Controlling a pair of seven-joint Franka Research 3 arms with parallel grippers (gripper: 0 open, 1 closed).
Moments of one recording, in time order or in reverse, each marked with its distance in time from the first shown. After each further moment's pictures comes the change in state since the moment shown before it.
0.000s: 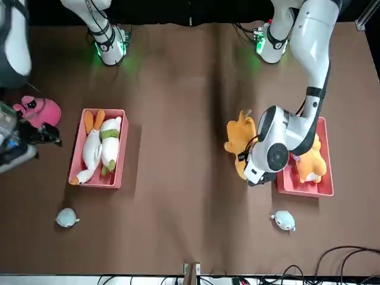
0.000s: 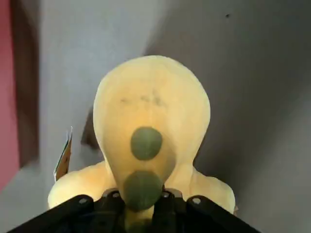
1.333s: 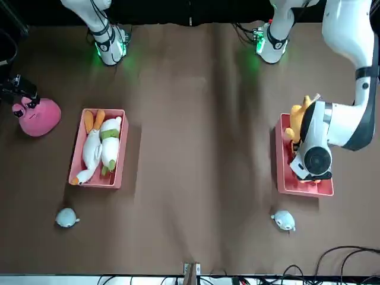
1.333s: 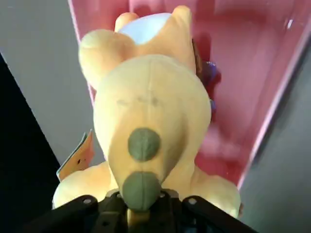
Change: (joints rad) left arm 0.191 -0.094 0.015 -0.026 0.483 -0.306 0.264; right arm -0.017 -0.232 -0.018 -0.096 -0.071 -0.215 0.334
